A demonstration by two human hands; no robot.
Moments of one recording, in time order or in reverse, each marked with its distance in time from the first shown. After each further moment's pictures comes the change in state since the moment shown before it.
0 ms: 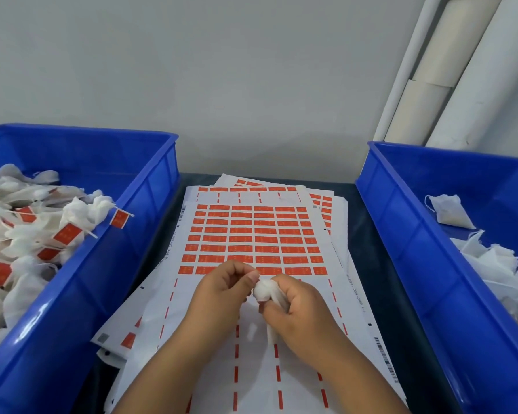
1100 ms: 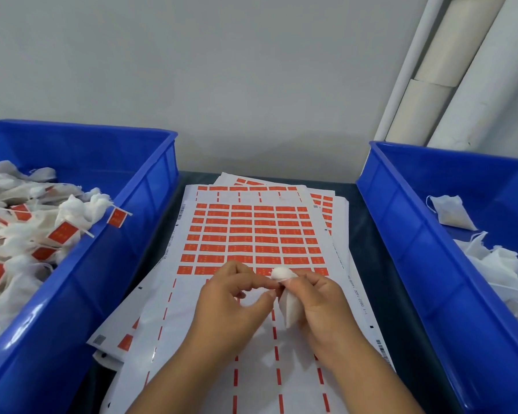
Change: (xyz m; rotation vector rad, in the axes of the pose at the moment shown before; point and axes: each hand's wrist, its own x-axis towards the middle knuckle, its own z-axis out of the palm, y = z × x) left_hand -0.014 0.008 0.008 0.180 0.046 0.178; right_hand 0.007 -0.001 -0.009 0.598 0.220 0.344
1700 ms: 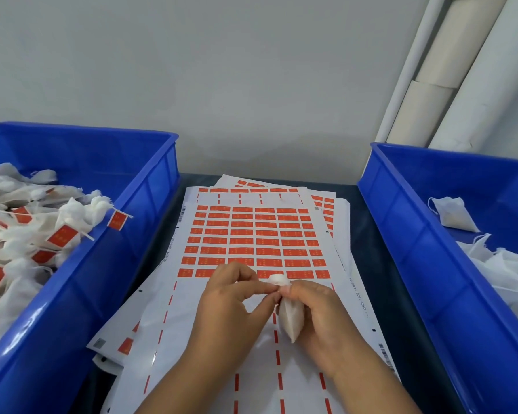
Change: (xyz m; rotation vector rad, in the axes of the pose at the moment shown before) left_hand 0.000 -0.009 0.006 0.278 0.134 0.237; right_hand -0.006 -0.006 -0.001 0.201 -0.121 0.133
